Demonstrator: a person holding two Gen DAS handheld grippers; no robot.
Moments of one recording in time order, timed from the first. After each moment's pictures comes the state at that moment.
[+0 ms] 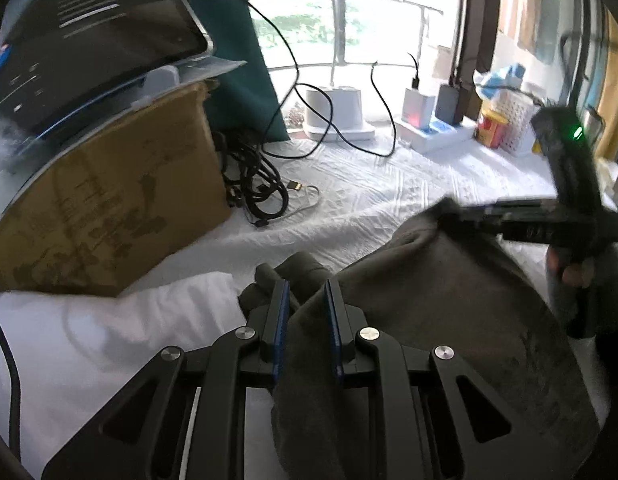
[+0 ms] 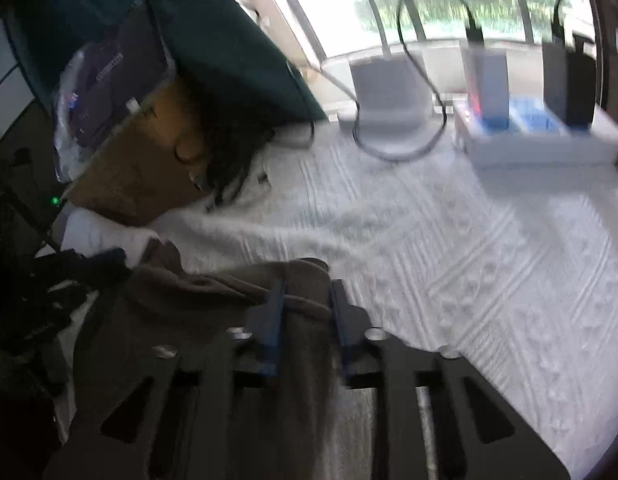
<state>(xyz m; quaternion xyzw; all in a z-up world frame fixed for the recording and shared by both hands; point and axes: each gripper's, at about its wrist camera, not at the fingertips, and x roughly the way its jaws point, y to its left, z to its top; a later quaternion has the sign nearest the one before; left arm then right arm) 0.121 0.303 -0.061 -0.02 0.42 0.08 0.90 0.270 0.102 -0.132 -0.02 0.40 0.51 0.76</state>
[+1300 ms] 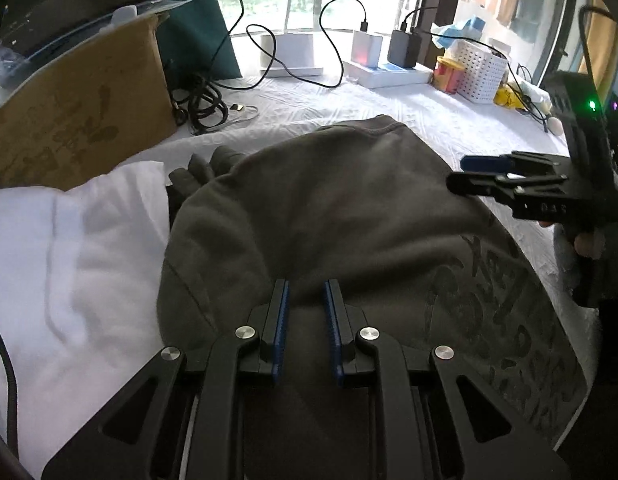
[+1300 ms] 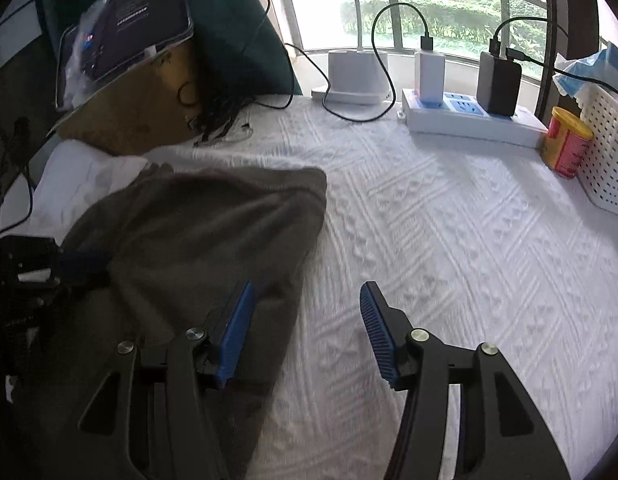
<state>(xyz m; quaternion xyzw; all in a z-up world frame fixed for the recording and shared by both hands) 0.067 0.251 -0.089 -0.05 0.47 0.04 0.88 0.210 0.040 -0.138 -0.12 0.39 0.44 0.80</state>
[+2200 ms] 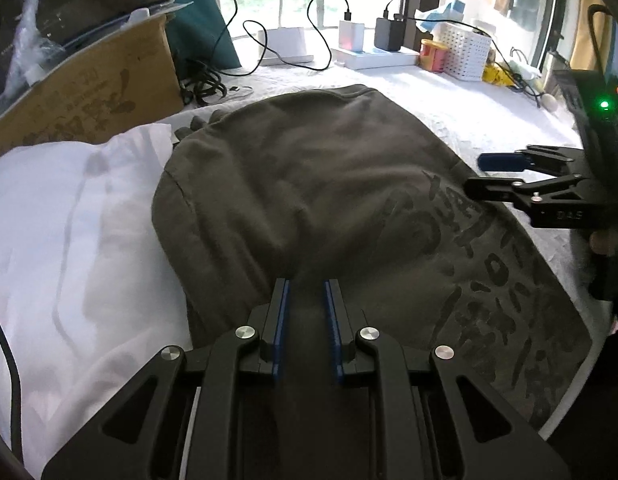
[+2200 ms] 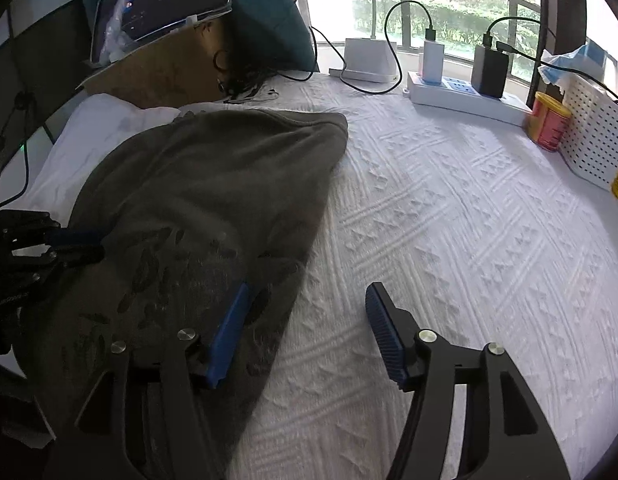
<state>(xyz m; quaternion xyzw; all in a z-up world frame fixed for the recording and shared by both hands) 0.014 0.211 -0.097 -0.03 0.47 0.07 0.88 0.156 -0.001 -0.146 -0.15 0.39 0.45 0.79</state>
